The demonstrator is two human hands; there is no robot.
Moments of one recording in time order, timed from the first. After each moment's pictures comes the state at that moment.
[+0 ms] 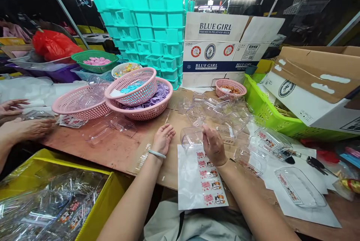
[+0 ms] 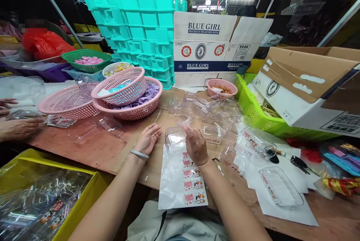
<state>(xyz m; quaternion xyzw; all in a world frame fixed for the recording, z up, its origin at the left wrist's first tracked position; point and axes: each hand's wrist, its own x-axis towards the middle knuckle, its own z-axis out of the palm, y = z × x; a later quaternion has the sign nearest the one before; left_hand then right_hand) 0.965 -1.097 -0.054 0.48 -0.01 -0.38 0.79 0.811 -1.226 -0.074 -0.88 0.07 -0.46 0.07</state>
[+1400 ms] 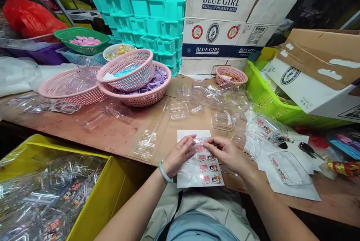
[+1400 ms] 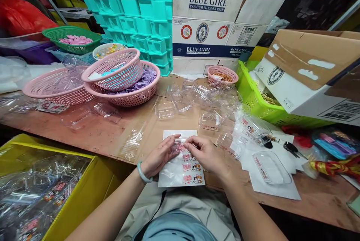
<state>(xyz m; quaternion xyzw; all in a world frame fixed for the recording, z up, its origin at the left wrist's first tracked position) 0.871 -1.059 -0.068 0.44 -0.13 -0.57 0.68 0.739 -1.191 -0.016 -0.82 0.21 -0.08 0.53</state>
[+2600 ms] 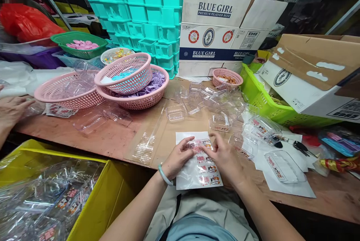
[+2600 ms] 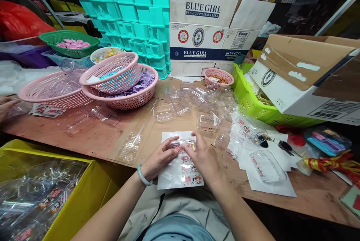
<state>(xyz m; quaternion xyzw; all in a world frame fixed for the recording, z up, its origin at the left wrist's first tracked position) 0.867 -1.058 -0.063 0.48 -0.16 -0.55 0.66 0.738 -1.179 -0.025 -0.88 0.34 -0.17 0.27</state>
